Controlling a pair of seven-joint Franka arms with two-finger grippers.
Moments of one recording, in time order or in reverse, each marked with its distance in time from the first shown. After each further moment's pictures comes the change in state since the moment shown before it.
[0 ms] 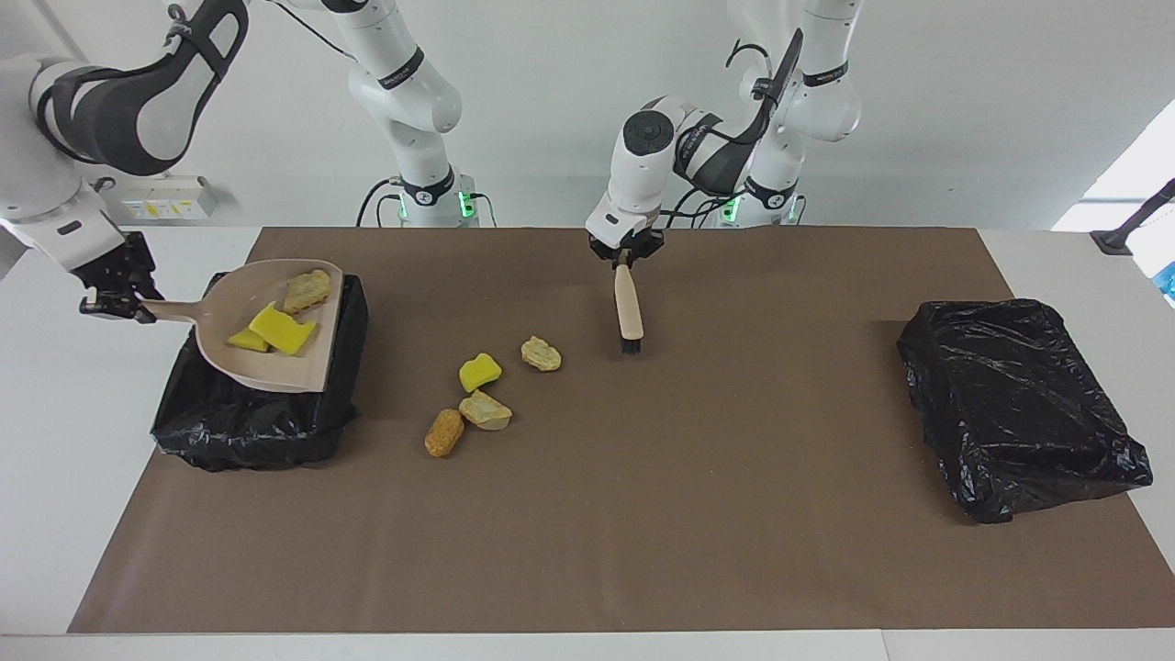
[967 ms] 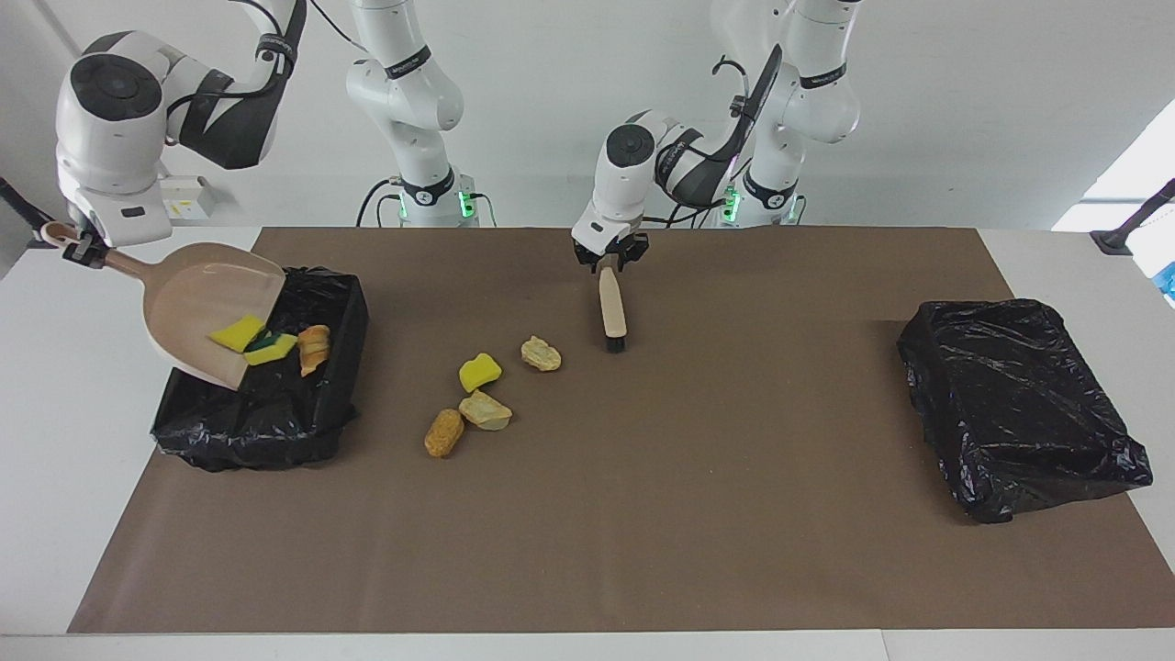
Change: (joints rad) left arm -0.048 0.053 0.017 -0.014 -0.024 0.063 -0.062; right arm 0.110 -0.238 0.005 -0.305 -0.577 0.098 0.415
